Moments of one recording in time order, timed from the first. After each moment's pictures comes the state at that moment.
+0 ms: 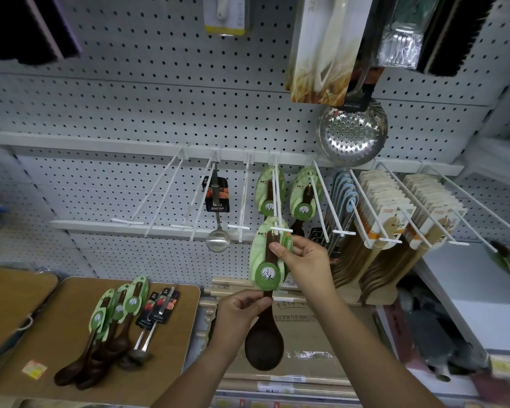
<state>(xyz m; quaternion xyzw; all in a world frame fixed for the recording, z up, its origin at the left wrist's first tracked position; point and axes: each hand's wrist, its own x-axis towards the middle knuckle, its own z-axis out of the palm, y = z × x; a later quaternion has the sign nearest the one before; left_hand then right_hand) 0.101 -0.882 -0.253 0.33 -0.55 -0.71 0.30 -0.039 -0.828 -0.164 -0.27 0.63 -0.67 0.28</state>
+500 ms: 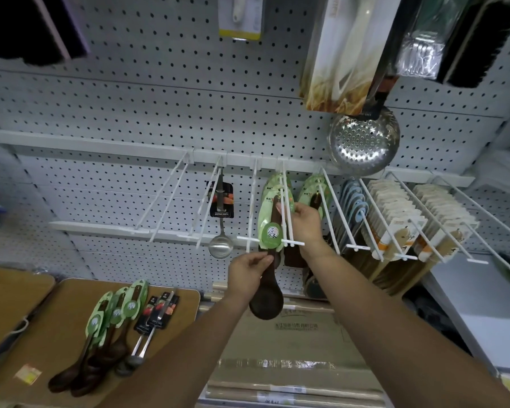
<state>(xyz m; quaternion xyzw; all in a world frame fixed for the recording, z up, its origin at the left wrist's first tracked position) 0.028 -0.964 -0.249 0.37 -0.62 -0.61 0.33 -0.120 -0.935 -0.169 -0.24 0.72 -0.62 0.21</state>
